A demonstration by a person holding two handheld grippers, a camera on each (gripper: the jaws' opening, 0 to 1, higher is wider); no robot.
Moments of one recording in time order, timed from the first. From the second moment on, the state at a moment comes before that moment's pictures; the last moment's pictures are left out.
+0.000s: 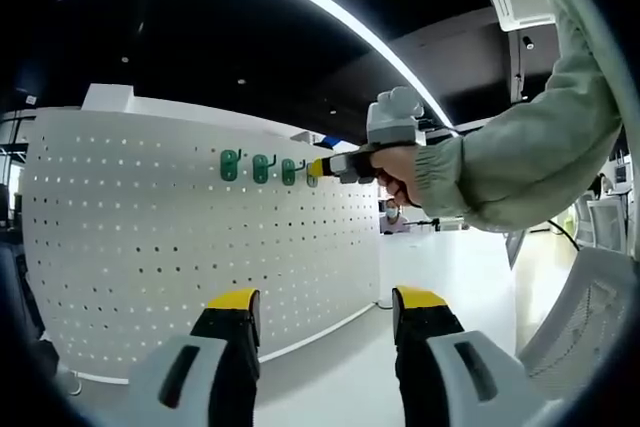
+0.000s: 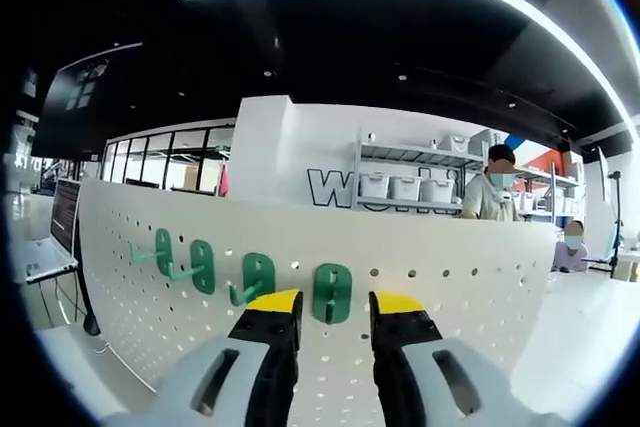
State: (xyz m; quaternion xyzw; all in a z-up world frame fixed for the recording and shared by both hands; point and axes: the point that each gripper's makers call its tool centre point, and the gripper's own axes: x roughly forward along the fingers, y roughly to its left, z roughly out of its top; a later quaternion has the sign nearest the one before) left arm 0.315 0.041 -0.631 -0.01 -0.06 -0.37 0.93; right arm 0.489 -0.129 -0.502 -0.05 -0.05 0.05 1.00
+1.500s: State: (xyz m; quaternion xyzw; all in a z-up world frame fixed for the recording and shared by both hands) left arm 0.262 0.061 -0.604 0.05 -0.04 -0.34 0.94; right arm 0.301 -0.113 -0.605 -0.04 0.04 0.15 0.99
